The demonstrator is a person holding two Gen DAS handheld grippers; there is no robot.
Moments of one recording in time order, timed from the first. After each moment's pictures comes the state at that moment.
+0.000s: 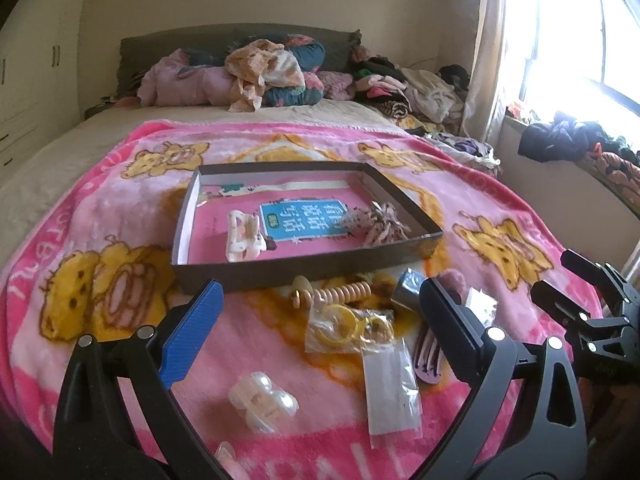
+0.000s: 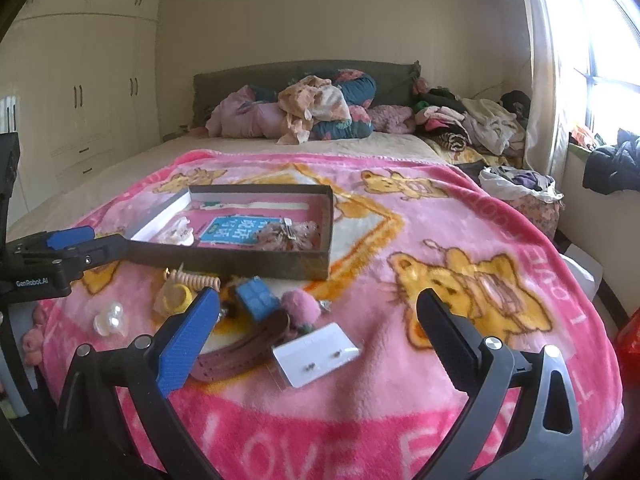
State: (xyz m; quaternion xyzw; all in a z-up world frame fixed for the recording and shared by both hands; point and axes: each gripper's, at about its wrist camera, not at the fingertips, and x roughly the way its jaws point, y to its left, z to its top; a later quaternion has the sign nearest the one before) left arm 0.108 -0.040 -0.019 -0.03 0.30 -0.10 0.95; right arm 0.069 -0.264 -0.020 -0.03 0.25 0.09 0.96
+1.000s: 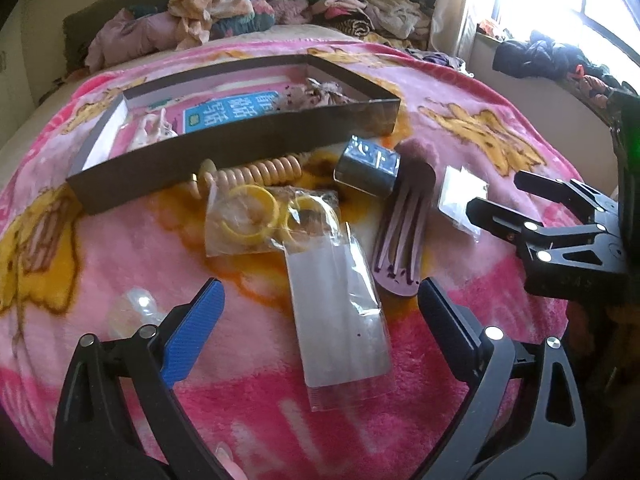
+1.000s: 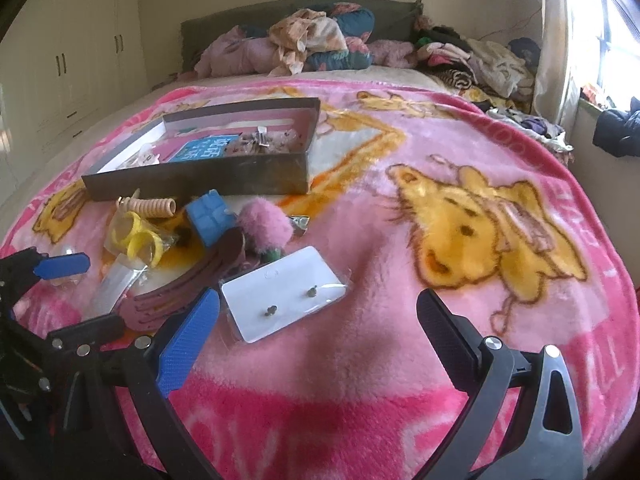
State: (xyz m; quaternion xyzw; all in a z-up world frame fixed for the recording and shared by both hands) left arm 0.110 -0.096 -0.093 0.03 0.41 -0.16 0.90; right arm 0.114 -0.276 -0.086 -0.03 0.37 0.10 0.92
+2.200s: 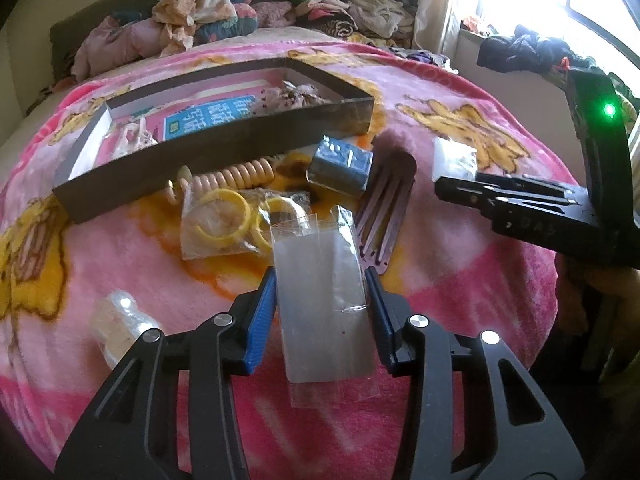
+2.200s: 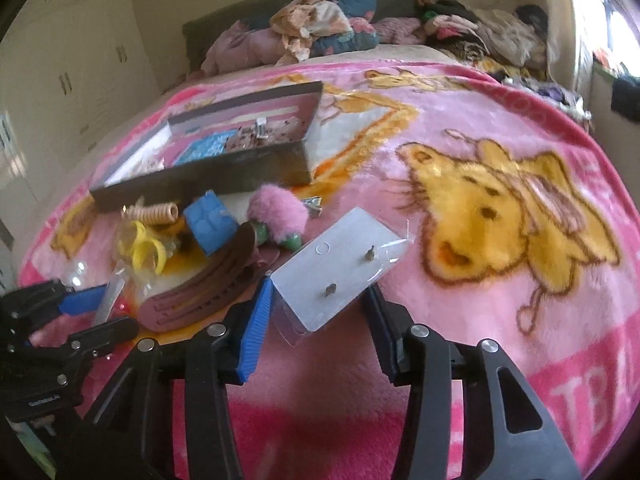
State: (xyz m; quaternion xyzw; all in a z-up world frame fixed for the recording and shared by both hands) left arm 0.102 -0.106 -0.086 0.04 0.40 -0.18 0.90; right arm 0.126 -0.300 -0.088 0.04 0.39 0.13 0.91
